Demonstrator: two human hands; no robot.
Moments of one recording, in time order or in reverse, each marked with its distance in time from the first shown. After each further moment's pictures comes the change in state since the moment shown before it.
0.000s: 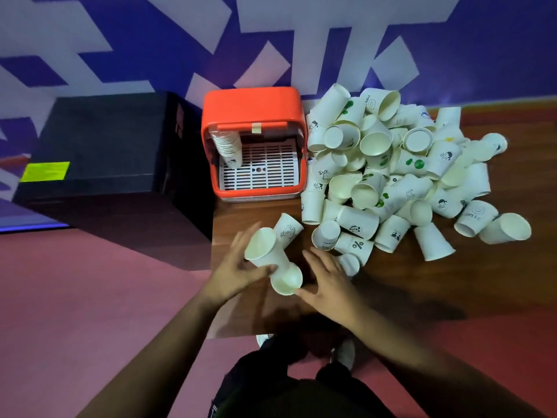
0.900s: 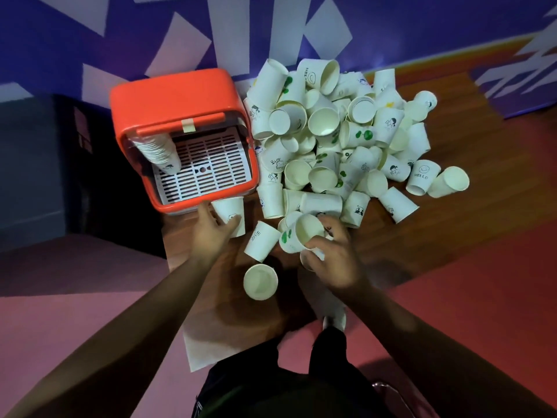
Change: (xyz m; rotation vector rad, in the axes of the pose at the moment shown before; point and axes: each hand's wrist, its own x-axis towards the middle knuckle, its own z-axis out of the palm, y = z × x) left_hand 0.142 -0.031 0.015 0.025 0.166 -0.164; right_hand 0.017 0.021 -0.039 0.135 0.414 0.124
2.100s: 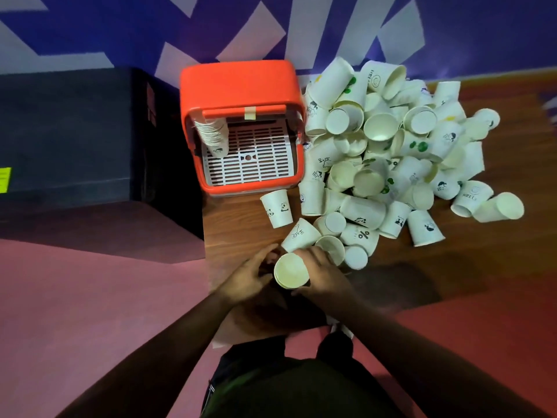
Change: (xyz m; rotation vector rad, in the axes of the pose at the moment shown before) left_hand -0.070 -0.090 -0.009 0.102 -0.514 0.080; right_hand -0.010 -0.042 0.060 0.012 -0.573 0.087
